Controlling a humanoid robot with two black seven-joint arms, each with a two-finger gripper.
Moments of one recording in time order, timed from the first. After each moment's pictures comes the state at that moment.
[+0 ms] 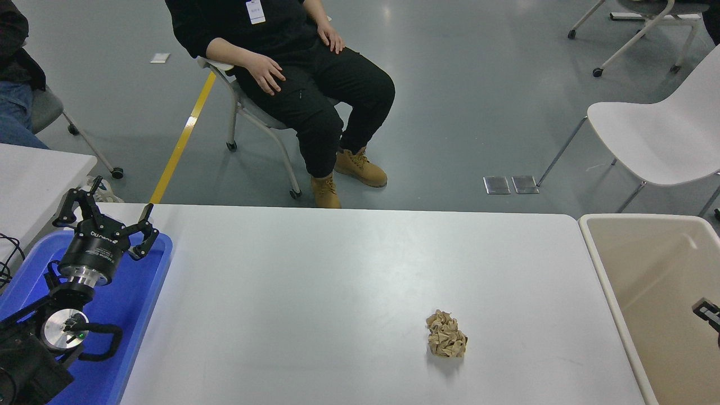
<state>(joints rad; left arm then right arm) -0.56 0.46 -0.57 -0.39 -0.24 -0.70 -0.60 0.57 -0.43 -0.31 -0.03 -0.34 -0.13 0.28</state>
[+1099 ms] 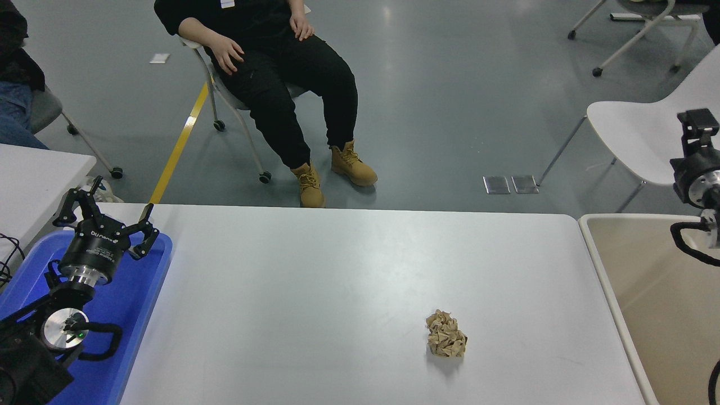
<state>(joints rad) -0.56 0.46 -0.57 -0.39 -0.24 -0.70 -0.60 1.02 -0.54 0.28 0.47 -0.24 -0.06 0.28</state>
